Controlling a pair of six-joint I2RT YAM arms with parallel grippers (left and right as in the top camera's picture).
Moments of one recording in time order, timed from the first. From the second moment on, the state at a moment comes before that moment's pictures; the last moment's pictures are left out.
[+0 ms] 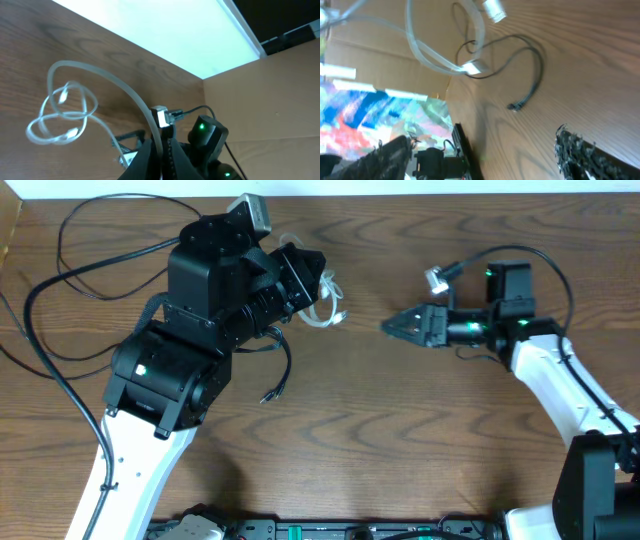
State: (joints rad) left arm -0.44 1.30 1.64 -0.79 0.21 -0.88; right arm 0.13 1.62 1.03 -0.24 -1.19 0.38
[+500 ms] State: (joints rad) left arm -0.44 1.30 1.64 -0.79 0.21 -0.94; right arm 0.28 1.62 1.03 0.14 -1.08 0.70
